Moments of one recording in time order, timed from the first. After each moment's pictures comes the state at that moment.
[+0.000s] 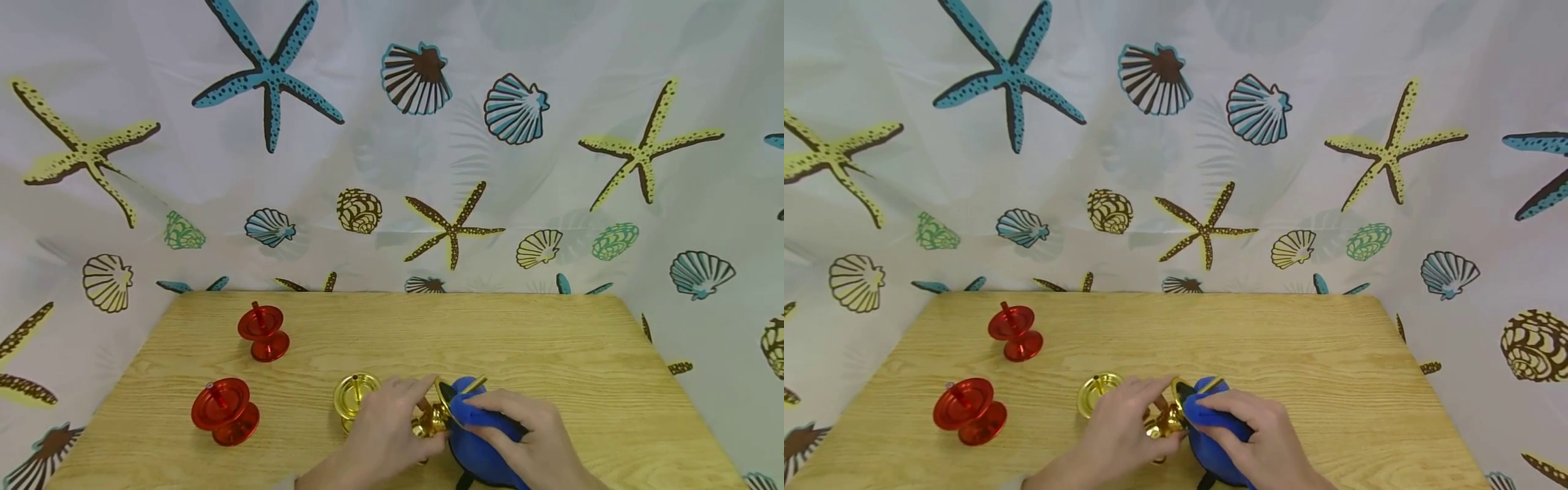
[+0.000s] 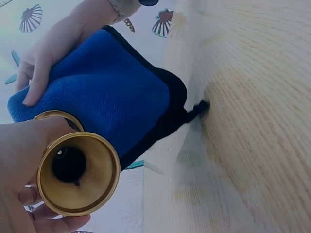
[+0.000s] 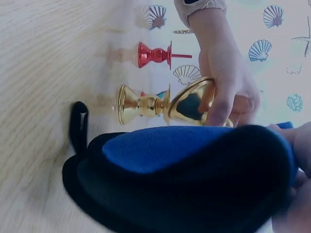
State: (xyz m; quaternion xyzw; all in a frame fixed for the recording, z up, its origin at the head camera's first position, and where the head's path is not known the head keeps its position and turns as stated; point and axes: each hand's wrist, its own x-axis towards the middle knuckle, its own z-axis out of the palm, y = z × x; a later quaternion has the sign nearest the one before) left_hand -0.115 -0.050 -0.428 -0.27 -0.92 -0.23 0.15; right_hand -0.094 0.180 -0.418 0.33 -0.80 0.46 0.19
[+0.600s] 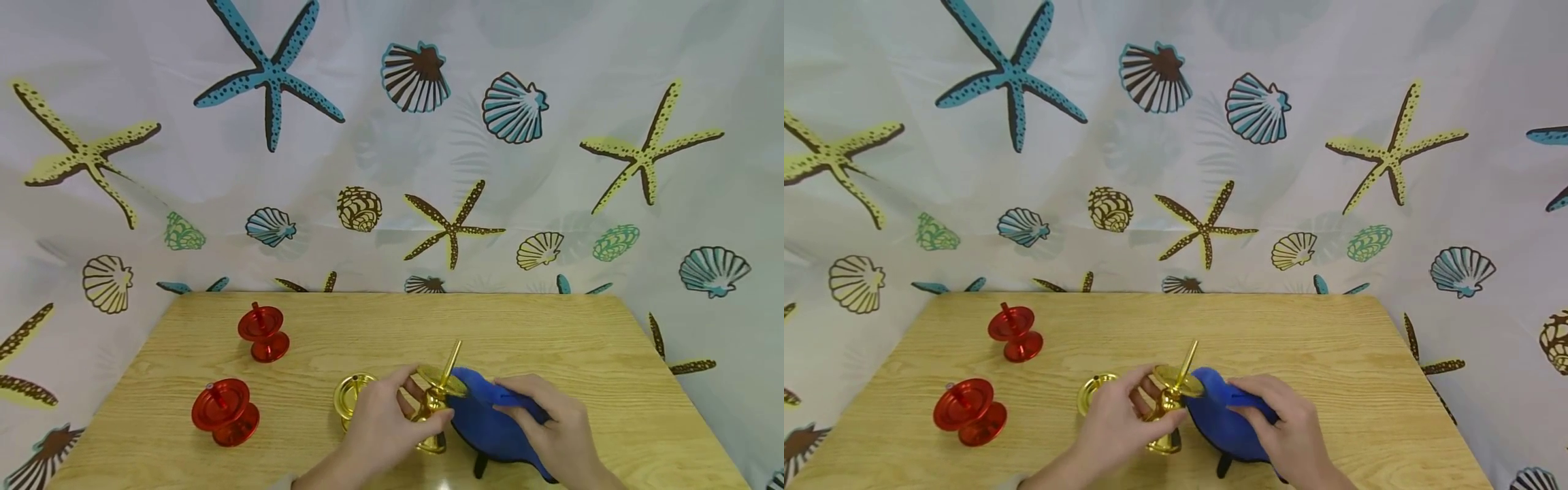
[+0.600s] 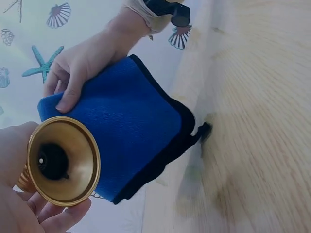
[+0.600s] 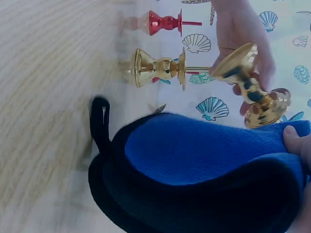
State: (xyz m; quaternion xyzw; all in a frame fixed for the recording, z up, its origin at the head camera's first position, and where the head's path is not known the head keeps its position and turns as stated) left_hand -0.111 -0.057 -0.418 -0.14 -0.87 -0.47 0.01; right_hand -0.097 0.195 -0.435 0.31 -0.78 0.45 0.29
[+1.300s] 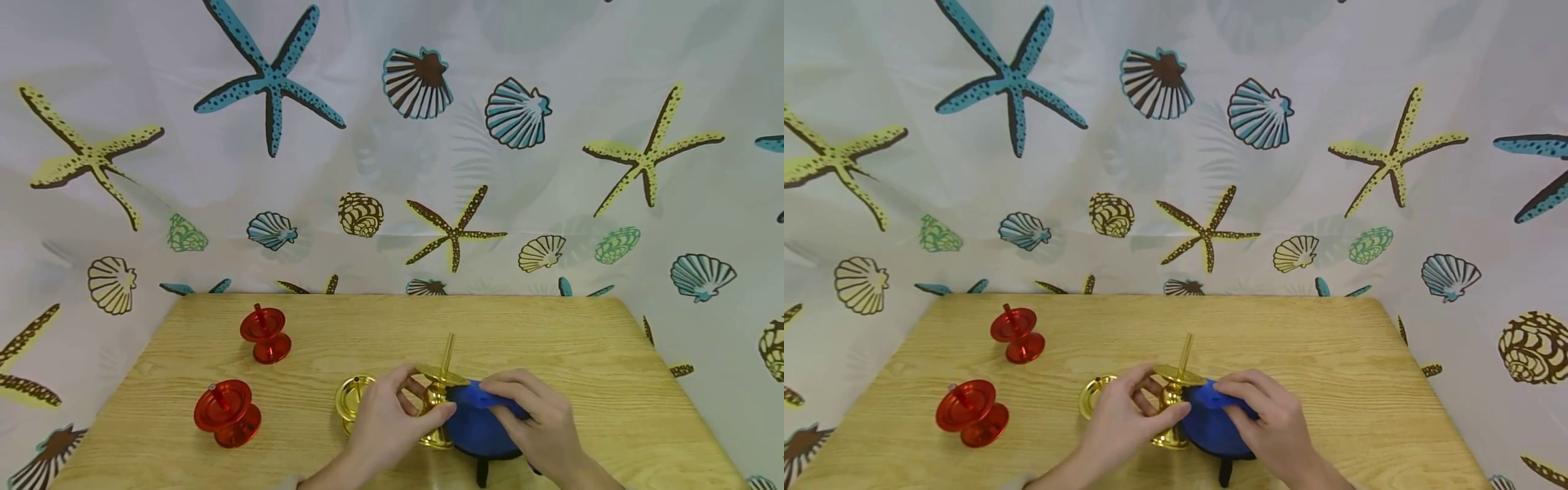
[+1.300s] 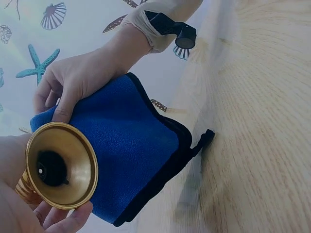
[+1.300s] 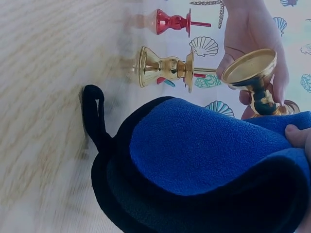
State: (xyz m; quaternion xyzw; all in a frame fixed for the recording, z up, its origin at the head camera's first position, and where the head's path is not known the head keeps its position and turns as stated) left_hand -0.119 -0.044 -0.414 -0.07 -0.86 -0.51 -0.02; right_hand -0.129 0.189 -0.439 0.38 -0.74 0.41 0.37
